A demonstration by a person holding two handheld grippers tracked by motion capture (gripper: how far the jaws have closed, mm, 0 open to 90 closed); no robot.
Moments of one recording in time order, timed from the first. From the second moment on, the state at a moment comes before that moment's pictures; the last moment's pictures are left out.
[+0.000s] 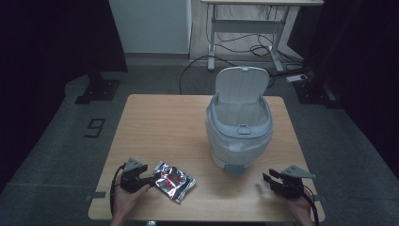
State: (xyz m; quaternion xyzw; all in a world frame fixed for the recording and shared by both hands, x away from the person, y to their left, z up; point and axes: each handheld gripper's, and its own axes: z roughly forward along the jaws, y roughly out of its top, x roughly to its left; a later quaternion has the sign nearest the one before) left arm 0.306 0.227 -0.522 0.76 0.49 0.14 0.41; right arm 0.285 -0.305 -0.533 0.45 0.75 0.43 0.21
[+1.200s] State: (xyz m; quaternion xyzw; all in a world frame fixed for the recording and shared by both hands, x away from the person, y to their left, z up) left arm 0.304 0.177 -0.547 0.81 0.42 0.26 0.31; right arm 0.283 -0.300 -0.534 0.45 0.76 0.41 0.23
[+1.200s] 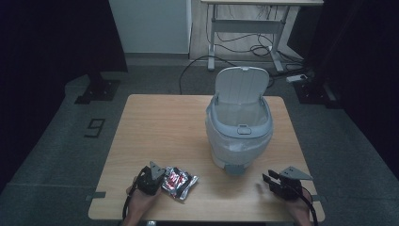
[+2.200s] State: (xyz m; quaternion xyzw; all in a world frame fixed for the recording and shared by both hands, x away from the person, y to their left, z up) left arm 0.283 0.217 -0.487 0.72 0.44 0.16 0.52; right arm 0.283 -0.313 -0.532 0.47 0.74 0.42 0.24
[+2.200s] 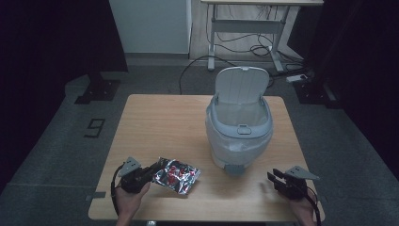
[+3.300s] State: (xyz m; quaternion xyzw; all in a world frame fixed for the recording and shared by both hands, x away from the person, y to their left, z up) left arm 0.285 0.220 -0.436 0.71 0.41 0.16 0.55; right arm 0.284 -0.317 -0.535 0.48 0.74 0.42 0.23
